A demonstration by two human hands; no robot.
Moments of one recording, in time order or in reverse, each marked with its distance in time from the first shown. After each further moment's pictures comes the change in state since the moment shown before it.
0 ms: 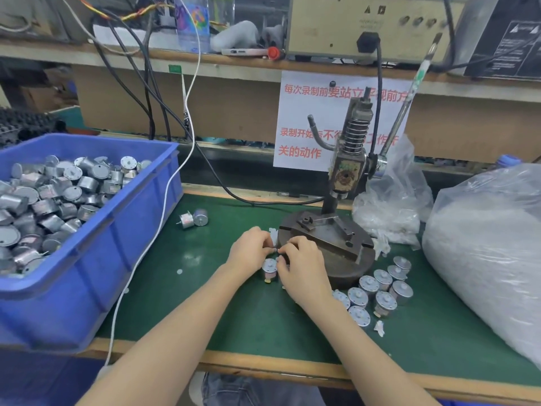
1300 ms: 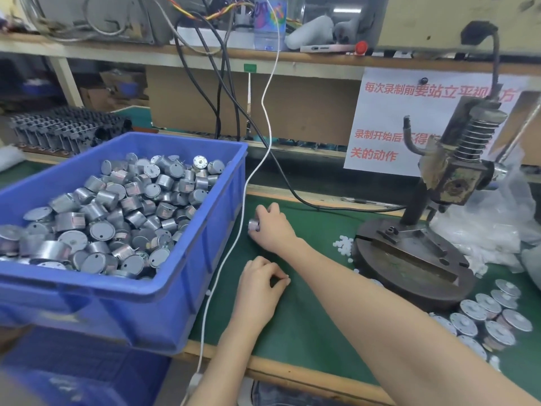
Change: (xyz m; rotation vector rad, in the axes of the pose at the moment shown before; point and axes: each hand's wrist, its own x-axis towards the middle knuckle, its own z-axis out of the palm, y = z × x) left_hand -0.090 -0.091 -0.028 -0.316 0.329 -0.055; right_hand 0.124 -0.149 0.089 0.046 -0.336 -0.089
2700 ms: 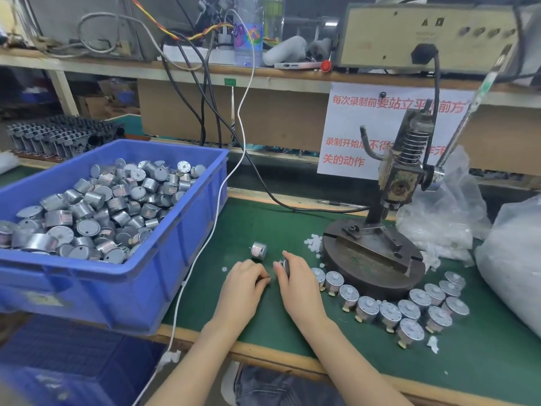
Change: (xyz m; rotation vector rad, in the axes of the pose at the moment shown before) left_hand -0.016 0.018 0.012 0.193 -0.013 0.116; right_hand -0.146 0.060 -0.001 0.345 0.267 0.091
